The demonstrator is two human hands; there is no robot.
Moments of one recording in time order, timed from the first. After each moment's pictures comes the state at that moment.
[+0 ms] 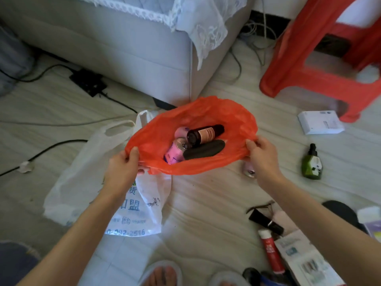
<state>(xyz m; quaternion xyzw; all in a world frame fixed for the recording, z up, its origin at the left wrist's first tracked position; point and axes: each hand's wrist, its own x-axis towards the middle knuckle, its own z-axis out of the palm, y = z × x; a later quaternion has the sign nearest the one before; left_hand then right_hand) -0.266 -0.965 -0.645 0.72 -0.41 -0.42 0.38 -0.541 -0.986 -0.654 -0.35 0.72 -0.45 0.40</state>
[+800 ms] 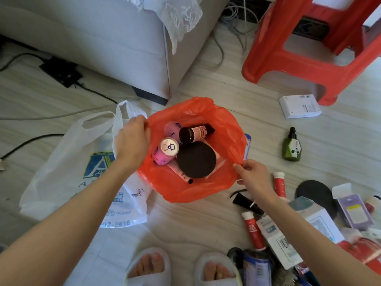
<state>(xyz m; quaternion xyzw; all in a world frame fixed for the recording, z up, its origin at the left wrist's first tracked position) -0.321 -1.006 -0.654 0.71 -0.68 -0.10 0.17 -0.576 -0.912 -0.676 -0.35 0.78 -0.29 0.43</state>
